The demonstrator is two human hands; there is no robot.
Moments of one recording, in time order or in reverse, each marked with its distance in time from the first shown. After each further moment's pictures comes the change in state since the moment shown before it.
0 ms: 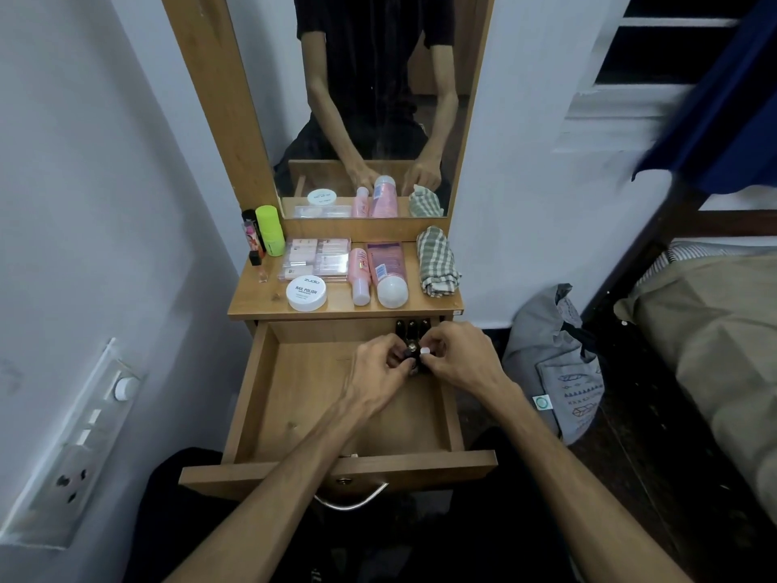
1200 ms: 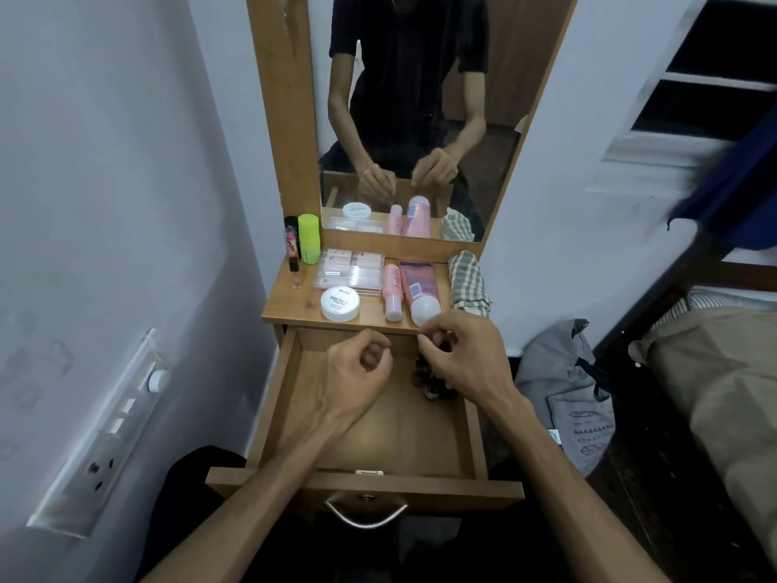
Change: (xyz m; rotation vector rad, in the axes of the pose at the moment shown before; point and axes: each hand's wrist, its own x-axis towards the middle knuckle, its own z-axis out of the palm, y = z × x) left_hand -0.016 -0.005 -0.077 -0.068 0.311 0.068; right_hand 0.011 -0.068 -0.028 0.184 0.236 -0.173
